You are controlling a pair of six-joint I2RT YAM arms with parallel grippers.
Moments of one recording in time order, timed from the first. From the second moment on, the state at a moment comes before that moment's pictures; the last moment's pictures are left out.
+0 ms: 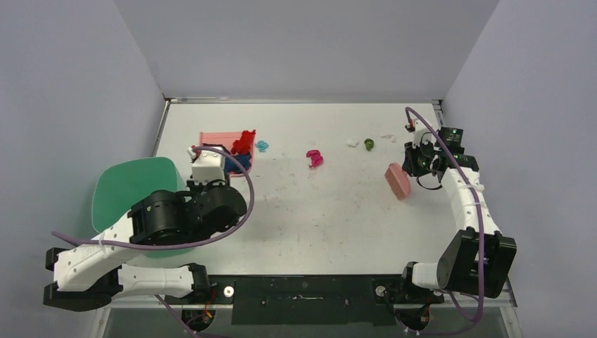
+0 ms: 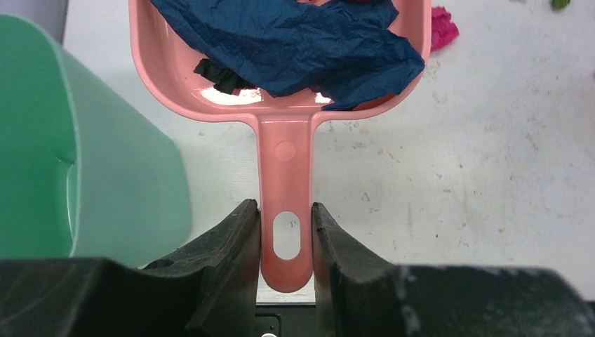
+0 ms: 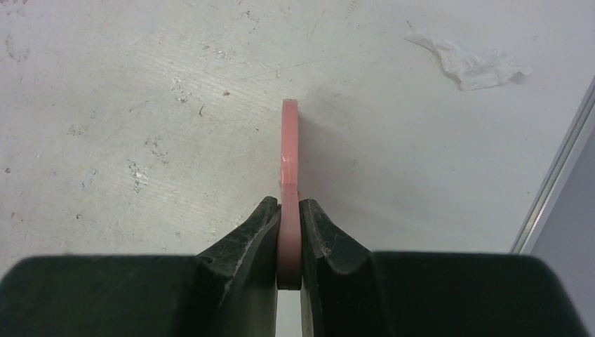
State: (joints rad) left arm -1.25 1.02 1.44 -1.43 -0.93 -0.94; right arm -0.18 1.32 1.05 -0.61 -0.39 -0.43
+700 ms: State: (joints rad) left arm -1.19 0.52 1.26 -1.46 -1.14 -1.26; right arm -0.21 1.33 1.04 -0.57 -0.42 -0.44
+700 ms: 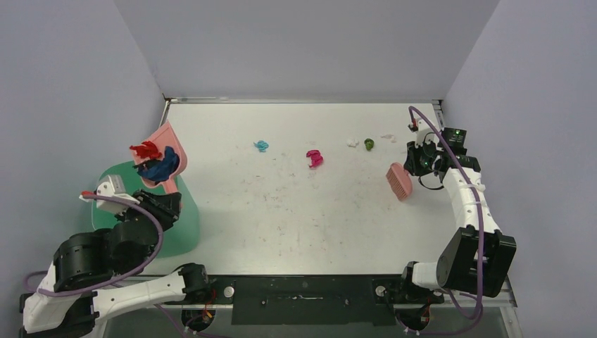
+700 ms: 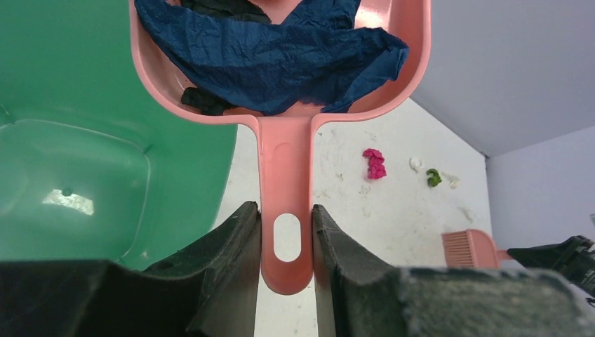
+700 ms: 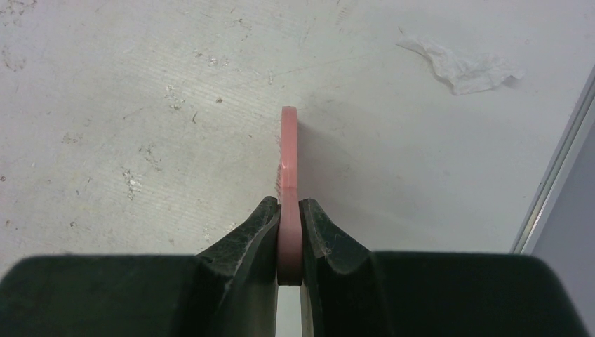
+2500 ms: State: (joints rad) left arm -1.12 0.18 0.99 -0.74 -1.15 -1.51; right arm -0.23 1.32 1.02 -0.58 -0.46 -0.46
